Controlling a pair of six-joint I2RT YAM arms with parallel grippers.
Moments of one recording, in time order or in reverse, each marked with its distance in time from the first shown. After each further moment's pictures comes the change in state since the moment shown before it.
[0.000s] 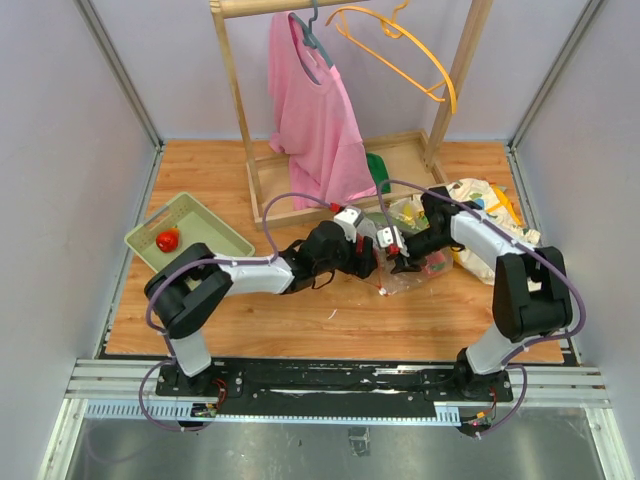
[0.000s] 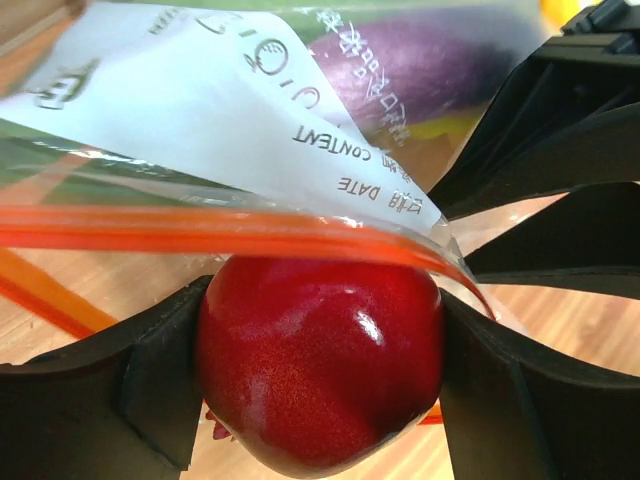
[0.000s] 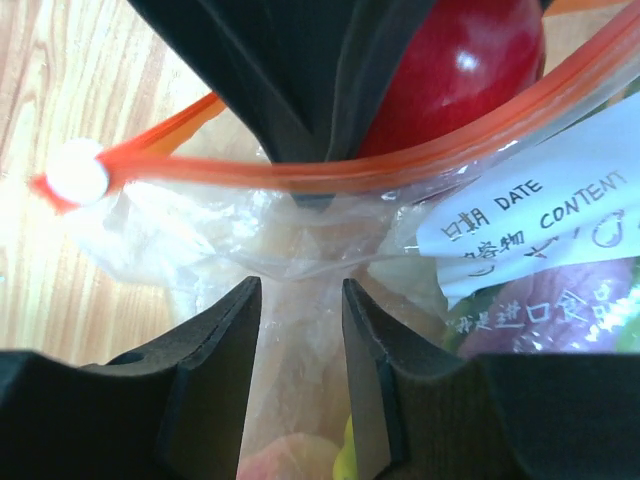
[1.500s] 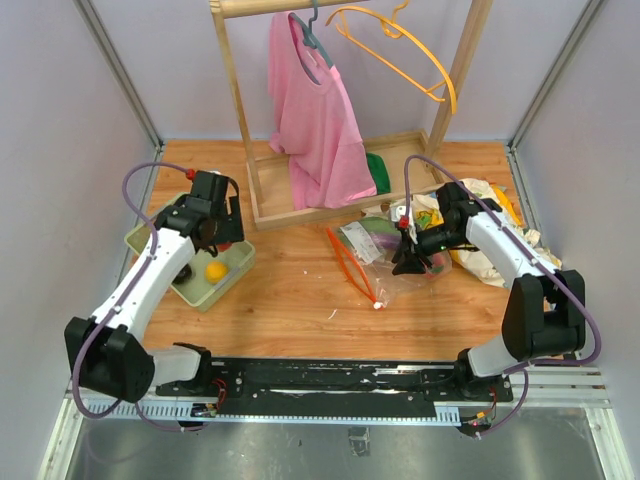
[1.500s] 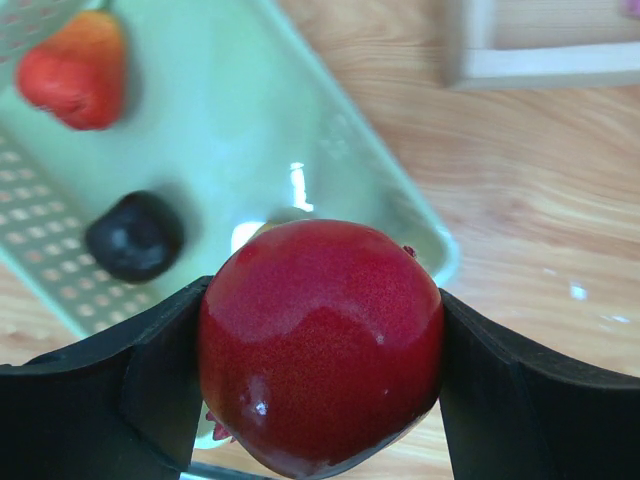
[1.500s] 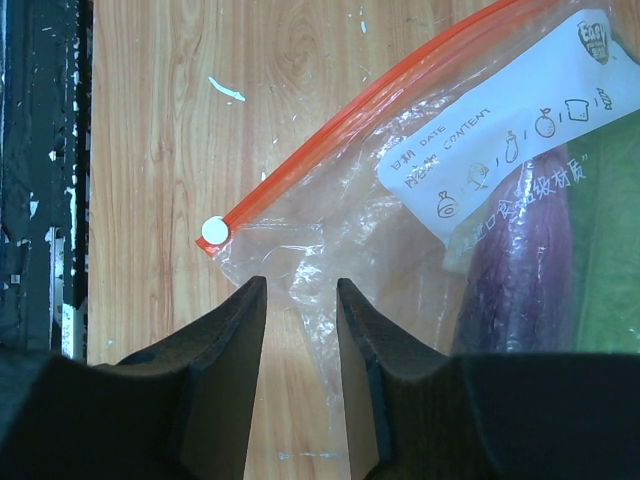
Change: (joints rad) left arm 0.607 -0.568 0.196 -1.220 -0.274 0.033; right arm -0.064 -0.154 0.020 -0.132 -0.157 0.398
